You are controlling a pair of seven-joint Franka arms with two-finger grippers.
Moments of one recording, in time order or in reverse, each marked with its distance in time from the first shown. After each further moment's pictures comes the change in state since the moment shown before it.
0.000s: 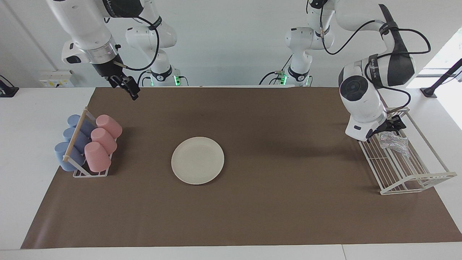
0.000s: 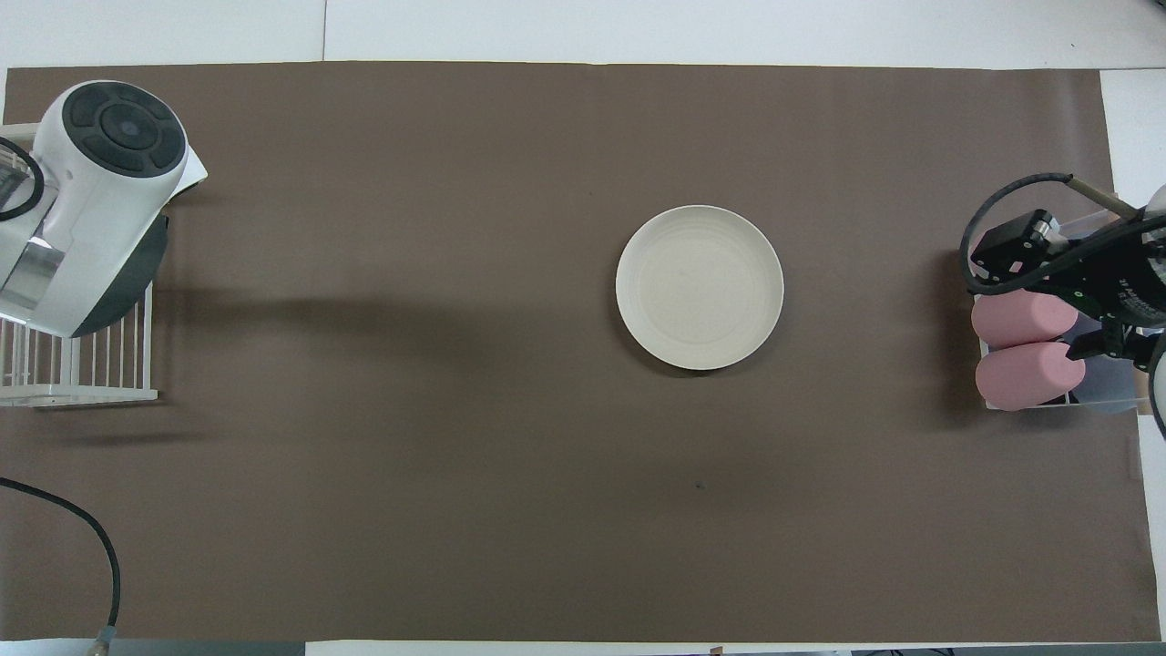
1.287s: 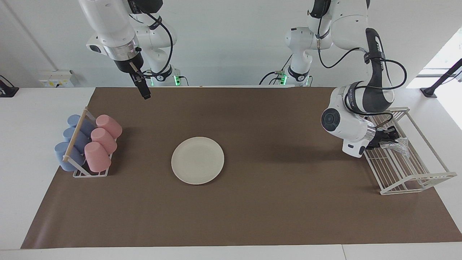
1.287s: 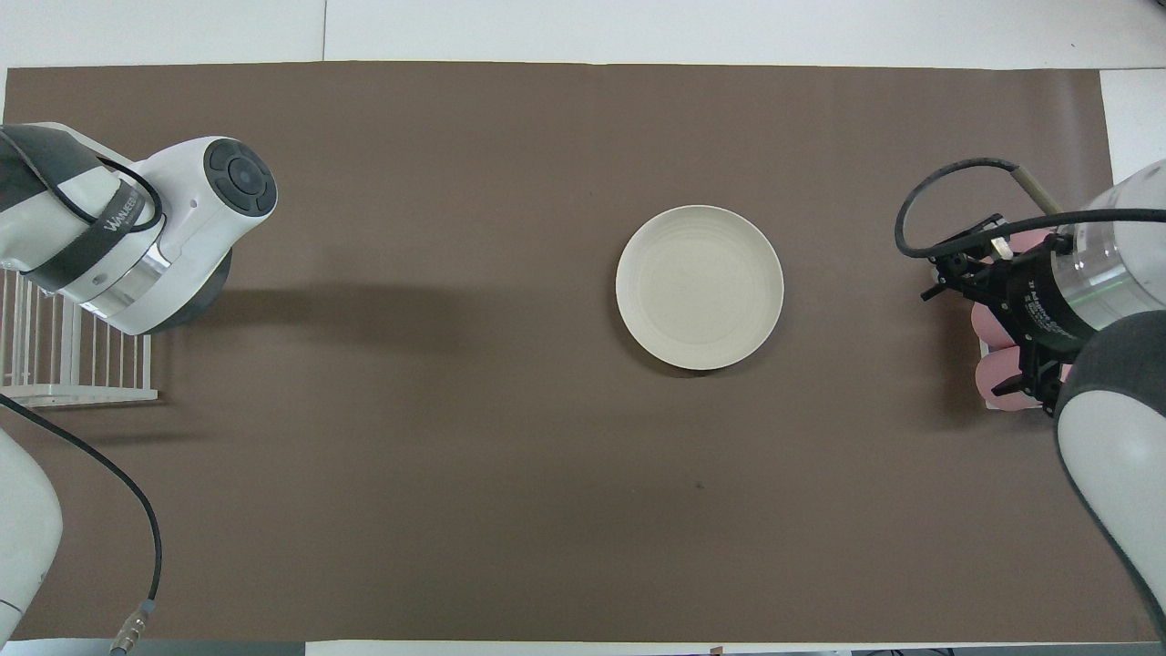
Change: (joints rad) left arm -0.008 0.087 0.000 -0.053 0.219 -0.060 -0.241; right arm 0.071 -0.013 0.023 -0.014 0.001 -0.023 0.433
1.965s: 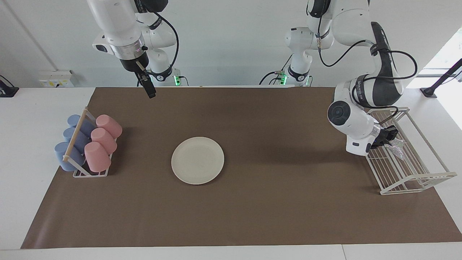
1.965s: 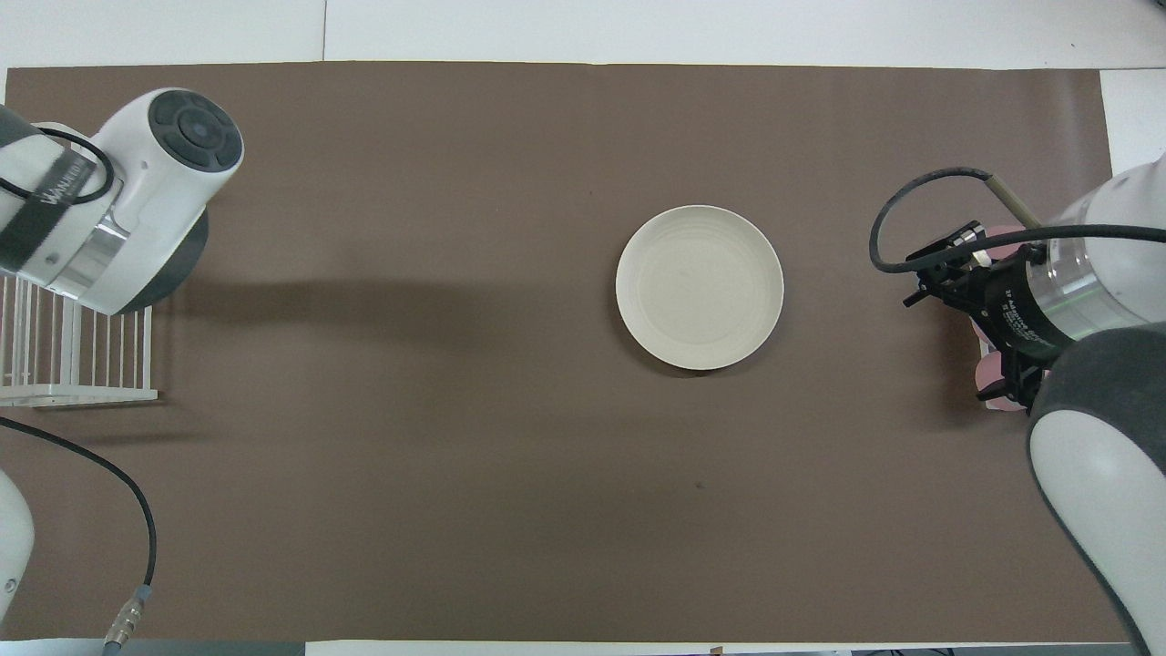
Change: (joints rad) left arm -0.002 -0.012 -0.008 0.162 -0.254 -0.052 -0.002; right arm 0.018 -0.003 0.010 -0.005 0.000 0.000 0.000
